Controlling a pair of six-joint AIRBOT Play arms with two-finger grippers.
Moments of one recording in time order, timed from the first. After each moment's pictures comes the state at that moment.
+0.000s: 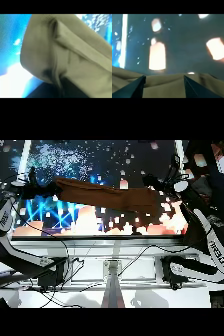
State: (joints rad) left arm 0.32 -1.76 1.18 0.70 -0.90 -0.92; right arm 0.11 -1.34 0.93 -0.79 0.45 1.23
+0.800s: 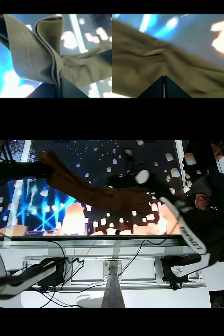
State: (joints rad) left arm 0.23 -1.12 1.24 0.78 -1.18 -1.05; right arm 0.55 -1.69 1.41 -0.85 0.65 1.39
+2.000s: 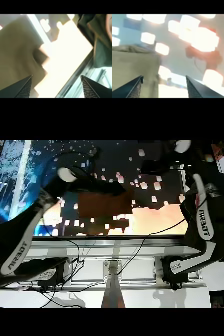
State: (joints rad) left arm -0.50 -1.45 1.22 0.55 -0.86 -1.09; right arm 0.02 -1.67 1.68 -1.20 1.32 1.45
